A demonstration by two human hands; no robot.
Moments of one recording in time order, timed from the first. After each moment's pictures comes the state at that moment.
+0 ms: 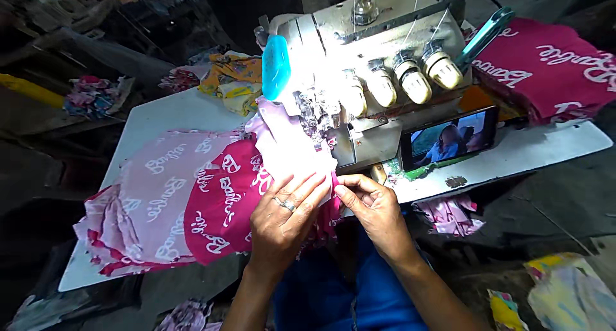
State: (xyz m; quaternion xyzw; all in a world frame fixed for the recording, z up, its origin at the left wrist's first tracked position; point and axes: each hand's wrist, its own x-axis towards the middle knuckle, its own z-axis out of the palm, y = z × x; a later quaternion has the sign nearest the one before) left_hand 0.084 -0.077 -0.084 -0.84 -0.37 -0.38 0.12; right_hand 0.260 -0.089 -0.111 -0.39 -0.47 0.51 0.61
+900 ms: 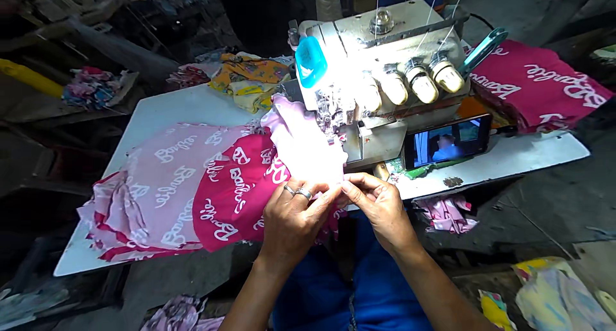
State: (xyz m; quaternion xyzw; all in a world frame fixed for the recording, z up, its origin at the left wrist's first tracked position) left_hand 0.086 -0.091 -0.084 -0.83 -0.40 -0.35 0.14; right_hand 0.260 -0.091 -0.106 -0.37 -0.45 0.56 0.59
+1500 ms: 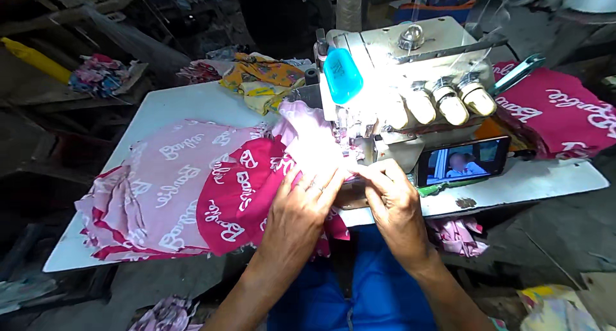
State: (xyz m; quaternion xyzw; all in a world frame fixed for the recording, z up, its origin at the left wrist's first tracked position) left_hand 0.083 -0.078 -0.060 -0.86 -0.45 -0.20 0.14; right_hand 0.265 -0.067 -0.095 -0.49 -0.69 0.12 0.52
